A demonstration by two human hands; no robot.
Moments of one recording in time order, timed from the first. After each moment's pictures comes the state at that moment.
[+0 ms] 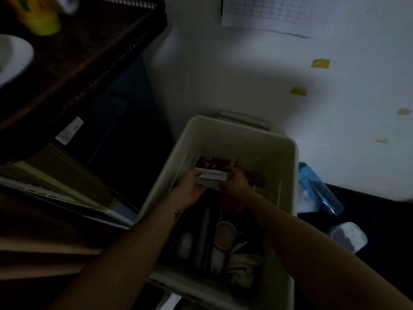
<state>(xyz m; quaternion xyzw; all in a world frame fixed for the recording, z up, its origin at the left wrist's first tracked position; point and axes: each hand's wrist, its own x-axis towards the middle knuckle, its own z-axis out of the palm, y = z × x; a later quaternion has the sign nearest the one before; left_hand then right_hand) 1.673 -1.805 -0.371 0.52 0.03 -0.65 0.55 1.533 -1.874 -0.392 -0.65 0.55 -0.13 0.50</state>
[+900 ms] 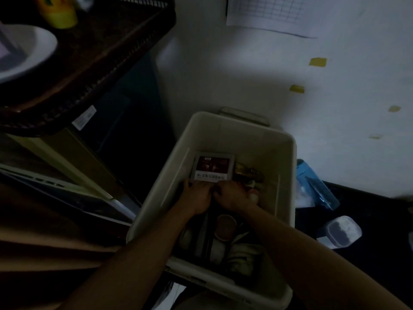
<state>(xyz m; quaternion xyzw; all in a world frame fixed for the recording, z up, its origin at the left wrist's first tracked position) 1.663 -1.757 -0.408 0.69 -0.69 -0.18 0.07 1.526 -1.821 -0.393 -0.85 0.46 0.06 0.26</state>
